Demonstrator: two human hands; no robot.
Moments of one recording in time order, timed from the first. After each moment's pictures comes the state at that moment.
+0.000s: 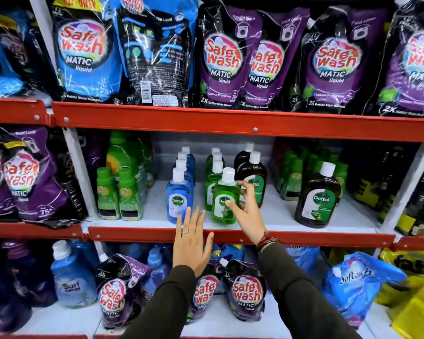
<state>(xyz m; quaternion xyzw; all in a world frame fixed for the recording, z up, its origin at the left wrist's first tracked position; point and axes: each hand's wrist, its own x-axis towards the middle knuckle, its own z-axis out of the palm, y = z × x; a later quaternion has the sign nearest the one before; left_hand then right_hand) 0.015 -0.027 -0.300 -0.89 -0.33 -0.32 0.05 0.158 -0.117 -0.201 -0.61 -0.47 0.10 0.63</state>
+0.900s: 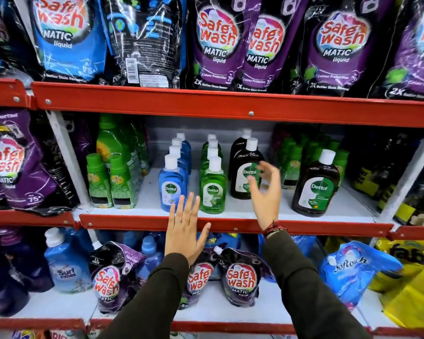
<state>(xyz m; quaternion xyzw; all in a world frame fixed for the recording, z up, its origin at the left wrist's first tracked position) 0.032 -0.031 -0.309 -0.89 -0.32 -0.31 0.06 0.212 -0.145 -0.205 -0.60 -0.36 -0.06 0.71</state>
